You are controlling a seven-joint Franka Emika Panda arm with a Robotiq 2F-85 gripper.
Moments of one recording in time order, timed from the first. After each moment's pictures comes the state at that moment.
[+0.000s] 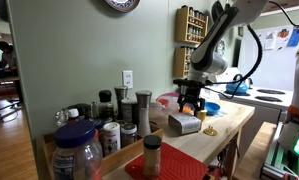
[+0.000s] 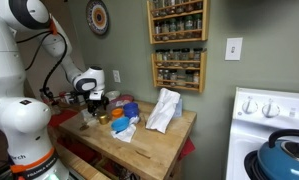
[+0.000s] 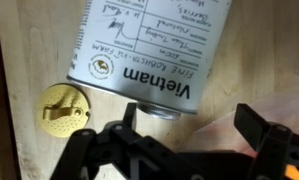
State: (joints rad) arm 0.21 0.08 0.20 -2.63 0.64 2.77 1.44
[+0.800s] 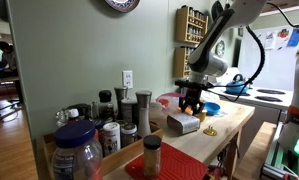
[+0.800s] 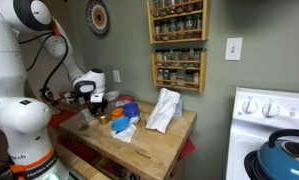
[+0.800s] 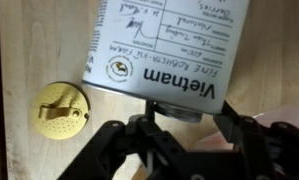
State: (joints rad) arm 0.21 0.11 0.21 -2.63 0.79 2.79 1.23
